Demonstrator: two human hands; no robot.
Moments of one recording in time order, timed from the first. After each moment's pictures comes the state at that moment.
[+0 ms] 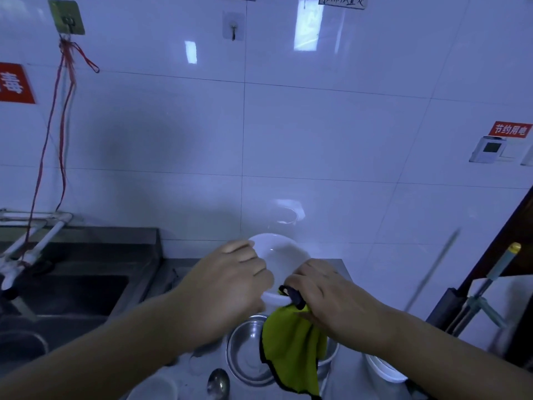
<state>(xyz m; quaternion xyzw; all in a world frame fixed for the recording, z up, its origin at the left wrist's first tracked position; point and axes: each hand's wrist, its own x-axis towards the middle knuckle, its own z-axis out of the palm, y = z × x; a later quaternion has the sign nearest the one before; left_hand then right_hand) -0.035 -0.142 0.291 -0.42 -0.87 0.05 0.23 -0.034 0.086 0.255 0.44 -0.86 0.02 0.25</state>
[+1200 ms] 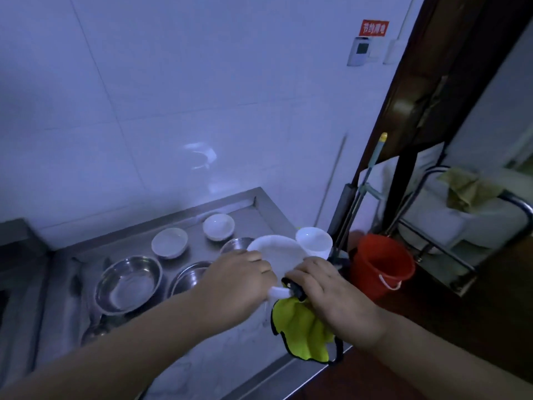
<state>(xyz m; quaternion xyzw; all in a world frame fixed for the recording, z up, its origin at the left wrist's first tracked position) -0.028 -0.042 0.182 -0.65 -0.75 -0.01 0.13 0.085 0.151 0.147 0.20 -0.96 0.08 0.17</state>
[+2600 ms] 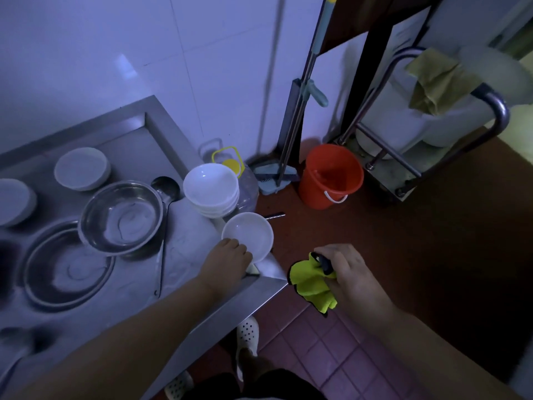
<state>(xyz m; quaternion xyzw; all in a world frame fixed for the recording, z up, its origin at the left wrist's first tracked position) -0.017 0.233 -0.062 -0.63 -0.77 0.00 -0.08 0.175 0.413 0.015 -0.09 -0.96 0.24 0.08</state>
